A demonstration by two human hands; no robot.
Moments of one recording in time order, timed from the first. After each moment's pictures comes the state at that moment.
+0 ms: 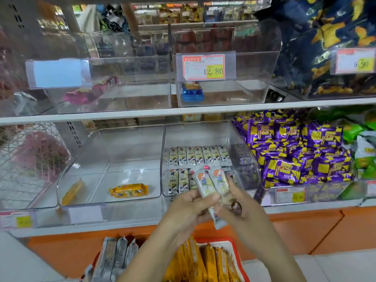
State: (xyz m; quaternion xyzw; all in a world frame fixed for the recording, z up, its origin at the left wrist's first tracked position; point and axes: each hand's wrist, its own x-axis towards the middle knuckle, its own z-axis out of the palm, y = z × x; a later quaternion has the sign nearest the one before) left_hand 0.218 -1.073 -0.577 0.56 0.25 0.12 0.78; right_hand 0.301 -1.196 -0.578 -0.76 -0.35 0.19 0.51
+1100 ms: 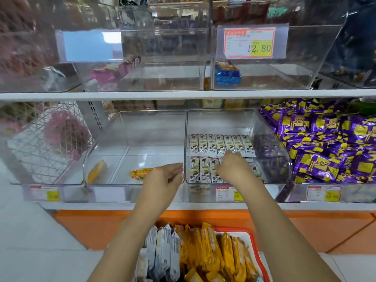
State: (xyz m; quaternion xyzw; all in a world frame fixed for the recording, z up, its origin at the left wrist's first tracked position) left_hand 0.163 -0.995 -0.575 0.82 0.34 0.27 0.37; right_hand 0.342 -1.060 -0.573 -0.92 -0.32 0.15 0.16
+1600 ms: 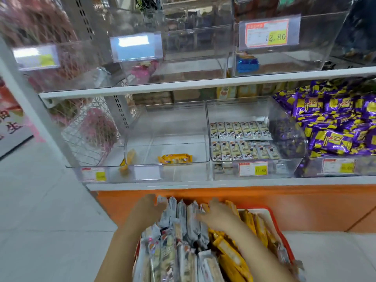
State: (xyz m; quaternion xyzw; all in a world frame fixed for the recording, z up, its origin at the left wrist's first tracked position) left_hand 0.037 -0.984 -0.622 0.81 0.48 0.01 0.33; right_hand 0.194 -1.096 -0.660 -0.84 -0.38 0.35 0.15
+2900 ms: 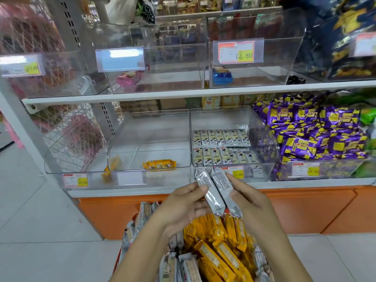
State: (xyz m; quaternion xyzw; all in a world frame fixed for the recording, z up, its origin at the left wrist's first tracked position) left_hand 0.115 -1.072 -0.580 0.49 0.23 0.10 0.84; right_hand 0.217 -1.208 -0.582 -0.68 -0.33 0.21 0.62
